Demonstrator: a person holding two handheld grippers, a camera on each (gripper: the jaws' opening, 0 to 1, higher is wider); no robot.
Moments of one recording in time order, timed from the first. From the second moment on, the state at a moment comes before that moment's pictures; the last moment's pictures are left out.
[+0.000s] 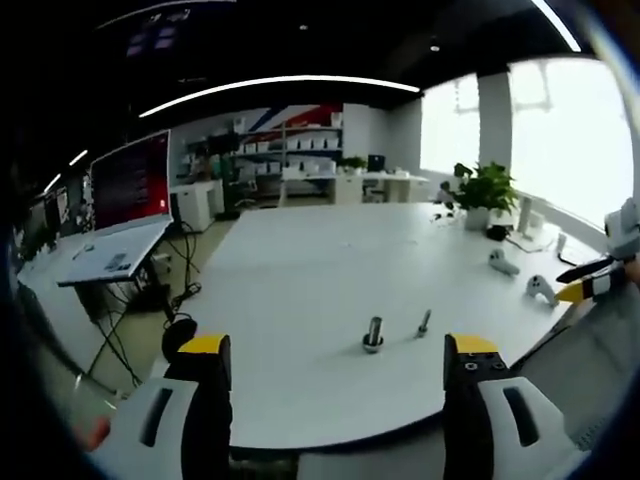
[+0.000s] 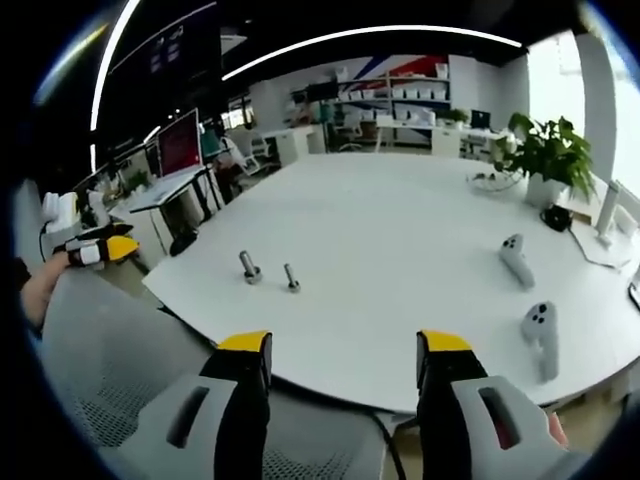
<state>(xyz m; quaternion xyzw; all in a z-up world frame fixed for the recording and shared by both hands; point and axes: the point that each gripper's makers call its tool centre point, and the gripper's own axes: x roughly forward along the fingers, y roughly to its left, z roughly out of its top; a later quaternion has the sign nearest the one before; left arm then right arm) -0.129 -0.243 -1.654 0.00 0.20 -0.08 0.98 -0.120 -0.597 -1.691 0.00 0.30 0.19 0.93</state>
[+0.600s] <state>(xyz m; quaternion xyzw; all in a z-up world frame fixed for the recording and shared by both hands) -0.129 -0.243 -1.656 0.00 0.20 -0.08 0.98 -0.121 -0.595 -1.691 0.00 0.30 0.20 0.93</state>
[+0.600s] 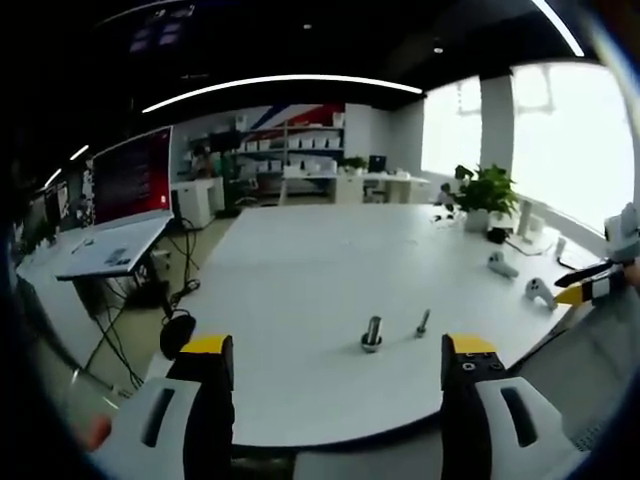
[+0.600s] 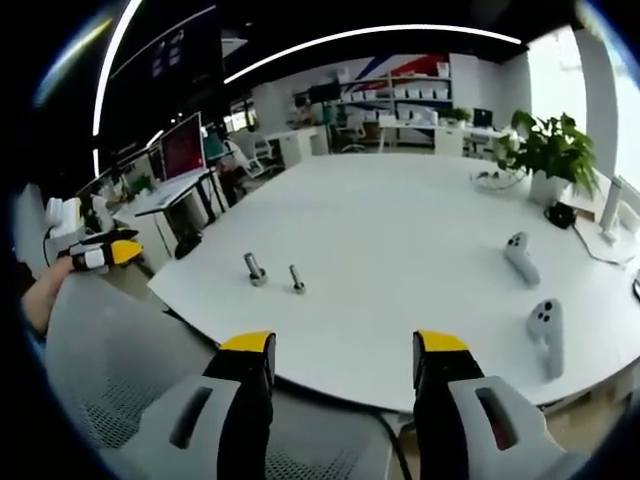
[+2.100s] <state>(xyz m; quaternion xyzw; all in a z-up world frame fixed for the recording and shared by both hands) -0.135 -0.245 -1.666 -0.02 0.24 -0.08 0.97 -0.124 -0.592 -1.693 0.02 0.31 0.20 0.93</state>
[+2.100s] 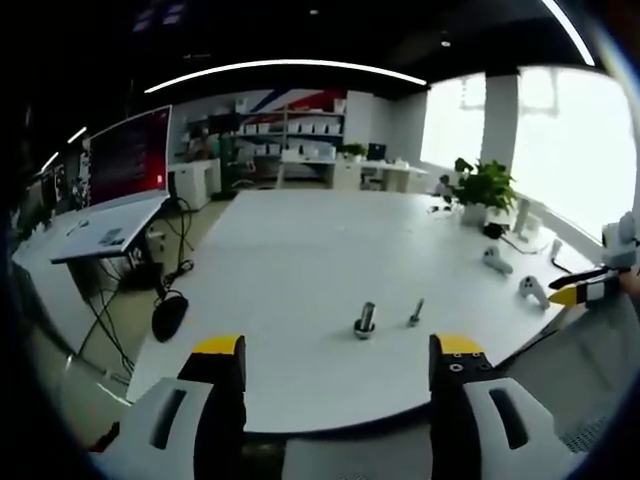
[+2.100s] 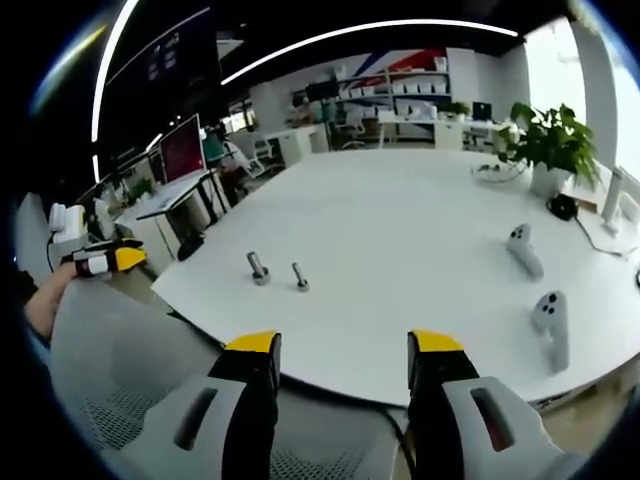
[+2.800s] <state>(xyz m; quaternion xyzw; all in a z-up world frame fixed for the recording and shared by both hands) -0.136 -0.248 -1.669 -0.03 0.24 -0.09 0.96 -0.123 -0.595 -1.693 0.00 0.31 0.20 0.93</state>
